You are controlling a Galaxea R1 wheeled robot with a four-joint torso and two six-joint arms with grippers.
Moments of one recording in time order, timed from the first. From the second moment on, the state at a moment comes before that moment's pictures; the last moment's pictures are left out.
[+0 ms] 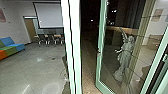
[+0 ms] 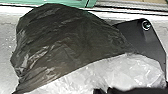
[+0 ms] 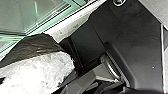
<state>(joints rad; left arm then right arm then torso) 1.44 3.02 -2.80 -0.38 0.00 0.25 -1.46 2.89 -2.31 -0.91 -0.07 1.14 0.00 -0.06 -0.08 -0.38</state>
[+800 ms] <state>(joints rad) 1.43 3.02 -2.80 -0.37 0.00 0.26 -1.46 2.95 -2.42 -0.91 -0.07 1.14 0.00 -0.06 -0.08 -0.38</state>
